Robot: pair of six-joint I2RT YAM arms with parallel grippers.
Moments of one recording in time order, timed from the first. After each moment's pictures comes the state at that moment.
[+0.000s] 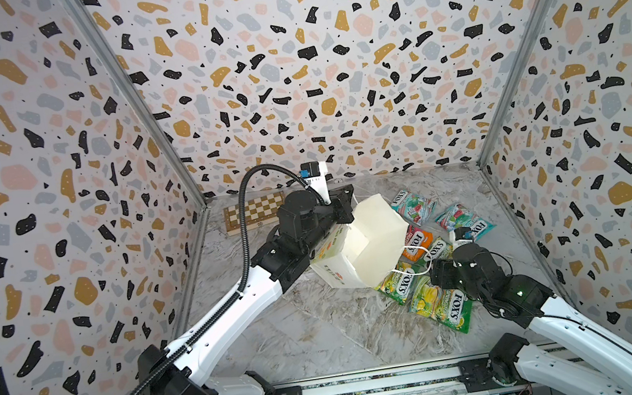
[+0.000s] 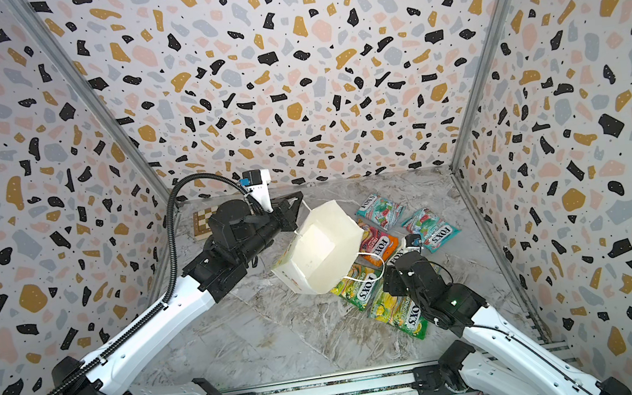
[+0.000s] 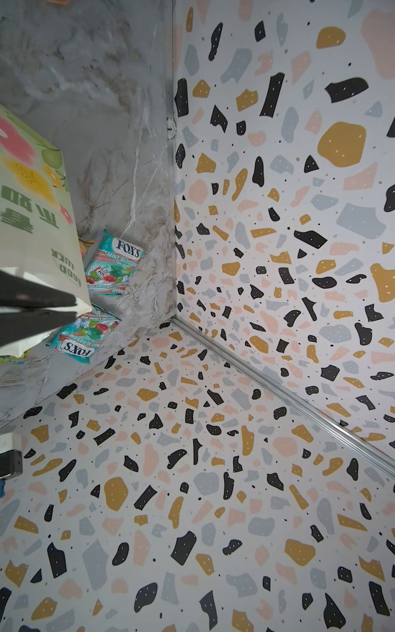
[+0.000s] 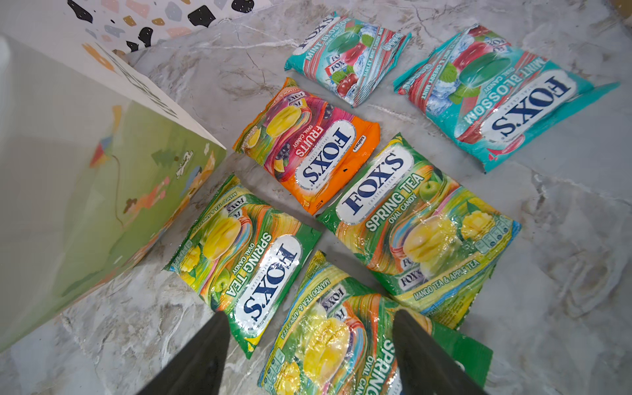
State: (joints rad) left arm -0.70 1.34 1.26 0.01 0.00 -0.56; right arm 0.63 0.74 0.64 -0.61 0.30 0.59
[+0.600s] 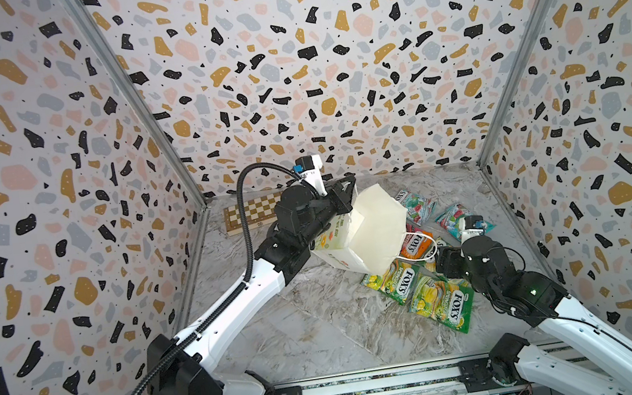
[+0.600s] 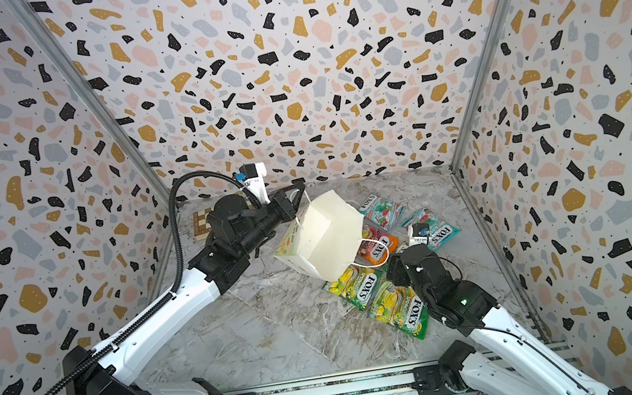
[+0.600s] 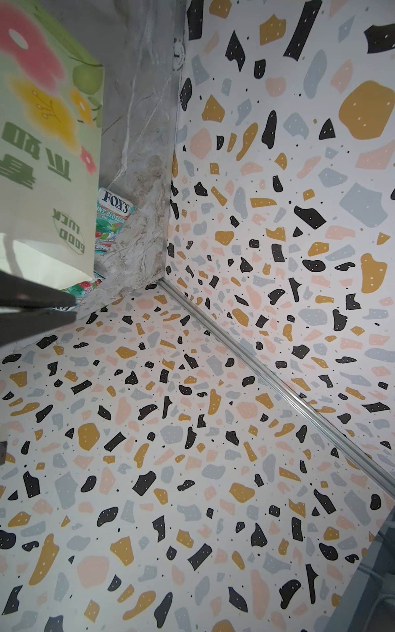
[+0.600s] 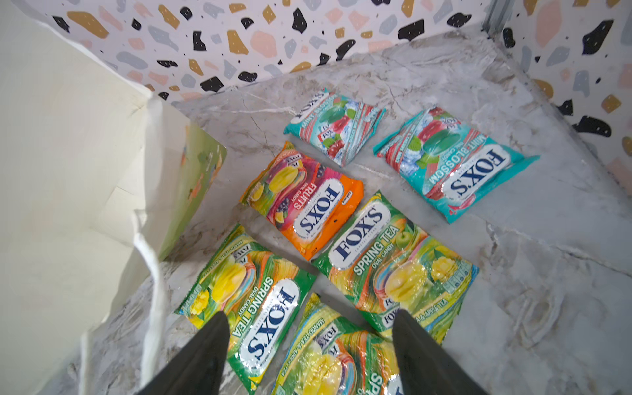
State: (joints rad) left arm -0.66 1.39 1.26 0.14 0.13 -0.73; right arm 0.62 0.74 0.77 -0.62 0.41 0.53
